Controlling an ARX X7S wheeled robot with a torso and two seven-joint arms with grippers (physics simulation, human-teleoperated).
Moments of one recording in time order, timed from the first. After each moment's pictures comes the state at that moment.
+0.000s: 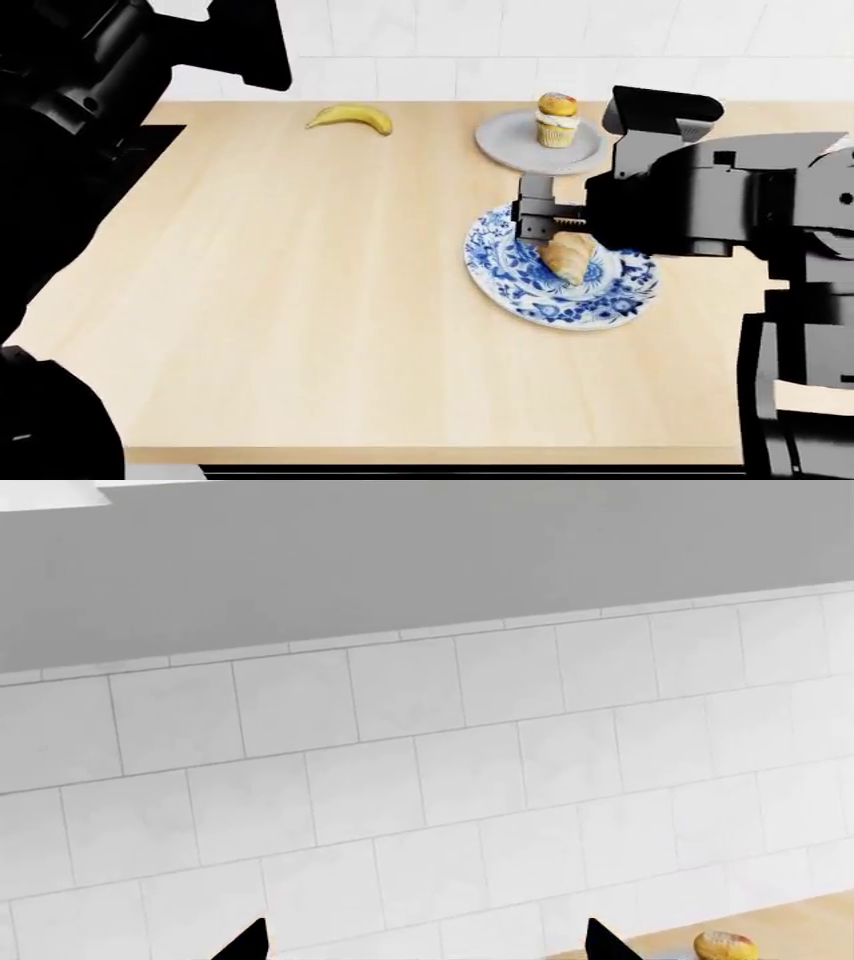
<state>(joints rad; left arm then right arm) -1.19 -0.33 -0.01 0.54 -0.65 -1.36 -0.21 1.27 0.34 -0.16 0.42 1.74 1.48 1.29</state>
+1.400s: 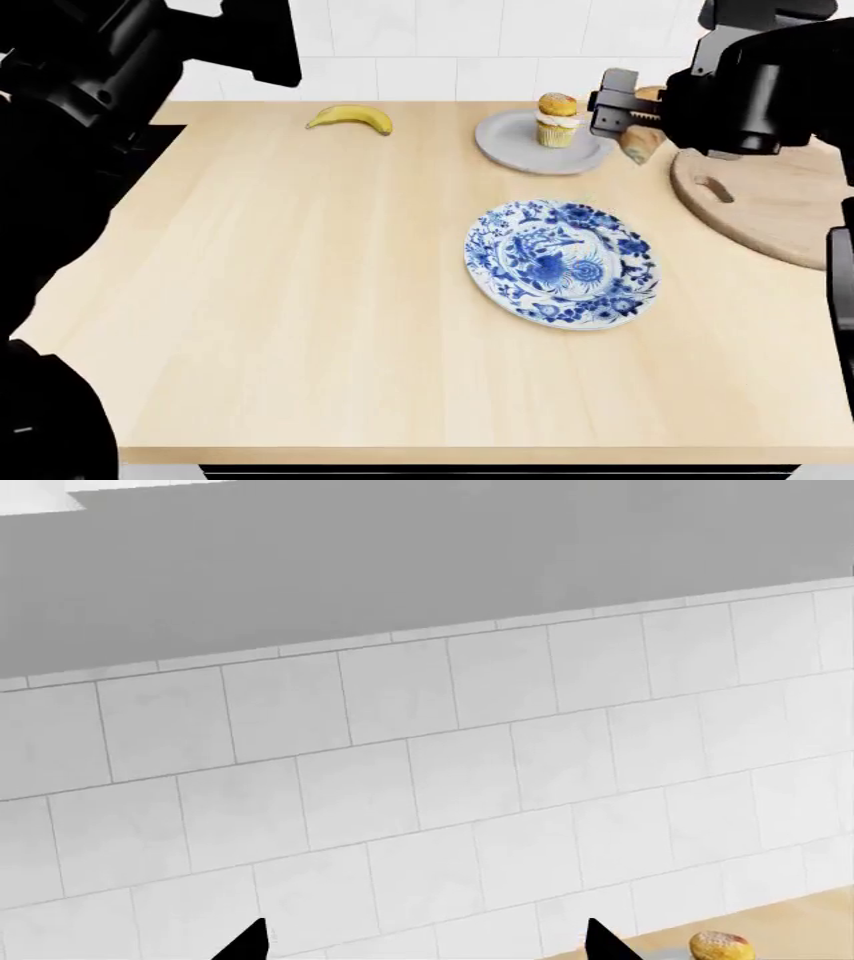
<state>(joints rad) -1.21 -0.34 0.03 0.51 -0.68 -1.32 -0.24 1.61 0.41 -0.53 0.80 1.18 1.12 0.63</state>
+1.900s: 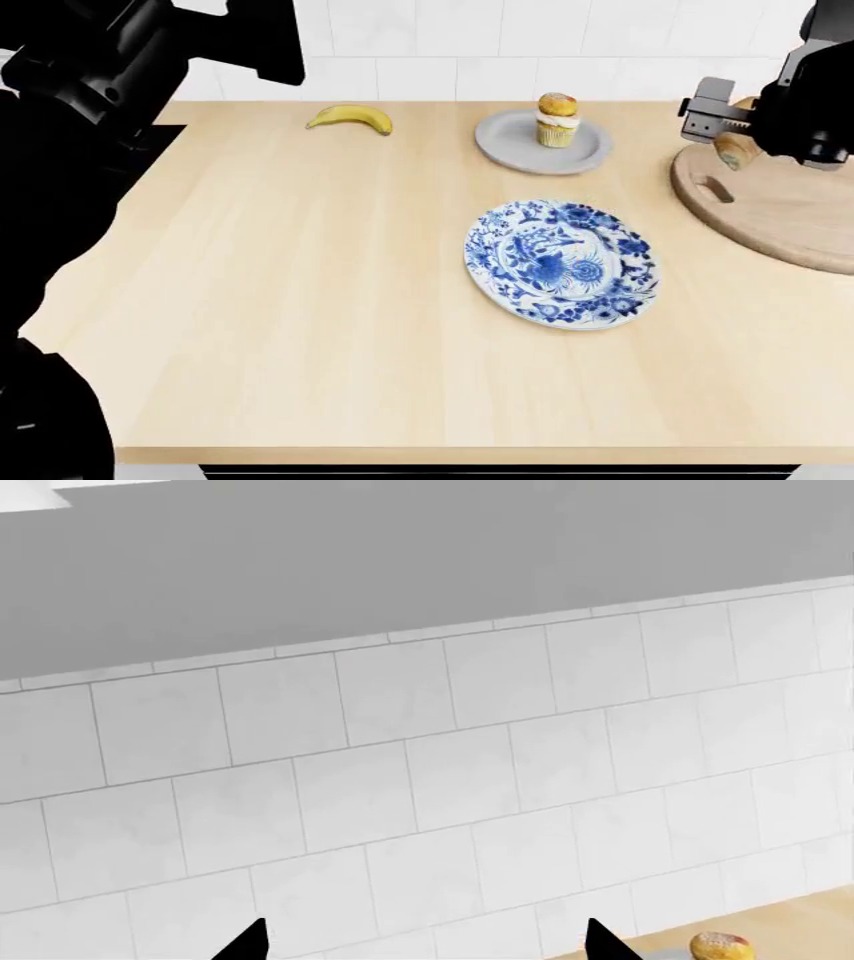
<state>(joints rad) -1.21 -0.34 0.06 0.48 -0.67 -1.28 -0.23 1.74 0.41 -0.69 1.24 0.91 0.87 0.41</state>
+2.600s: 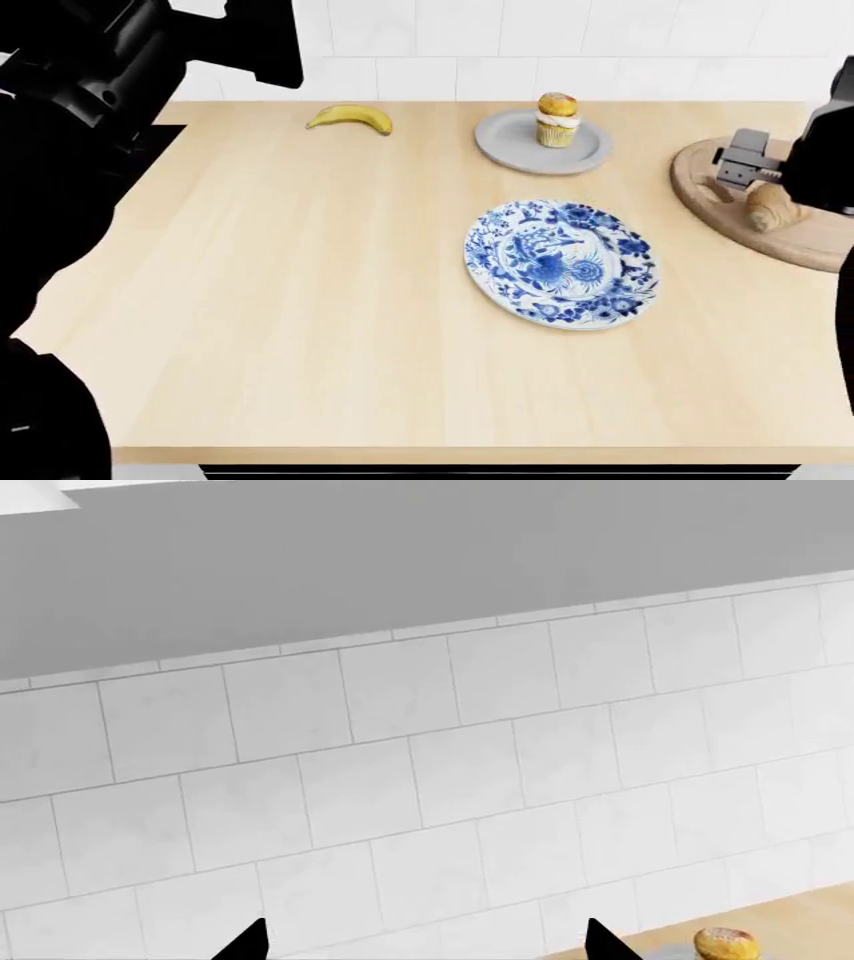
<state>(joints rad) -1.21 -0.35 0.05 0.50 -0.70 -1.31 -0.26 1.63 0.43 -0.29 1.31 0.42 0.81 0.36</state>
